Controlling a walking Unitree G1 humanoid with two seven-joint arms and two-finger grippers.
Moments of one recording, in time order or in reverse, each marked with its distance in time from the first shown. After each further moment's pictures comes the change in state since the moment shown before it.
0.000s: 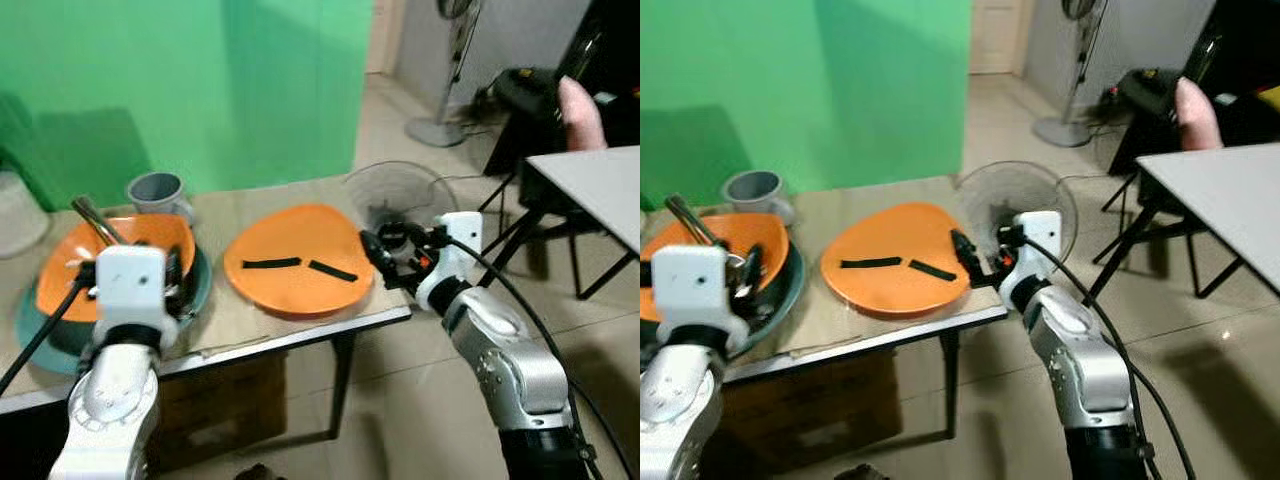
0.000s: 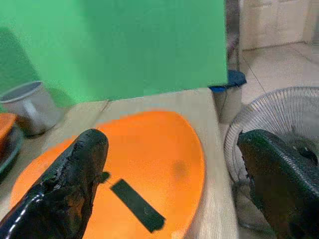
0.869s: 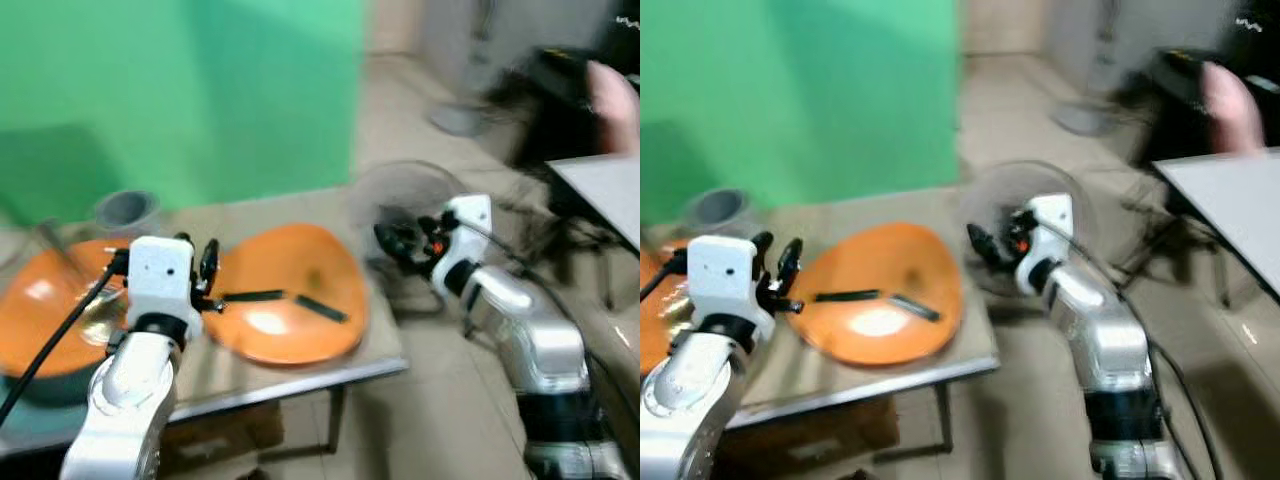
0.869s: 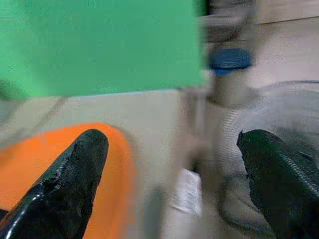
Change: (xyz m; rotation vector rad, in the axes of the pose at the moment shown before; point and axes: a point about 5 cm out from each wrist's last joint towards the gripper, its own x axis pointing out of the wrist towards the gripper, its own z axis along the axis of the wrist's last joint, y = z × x) left arm 0.006 -0.011 -0.001 -0.034 0.005 -0.133; right arm 0.020 -0.020 0.020 -0.051 0.080 0.063
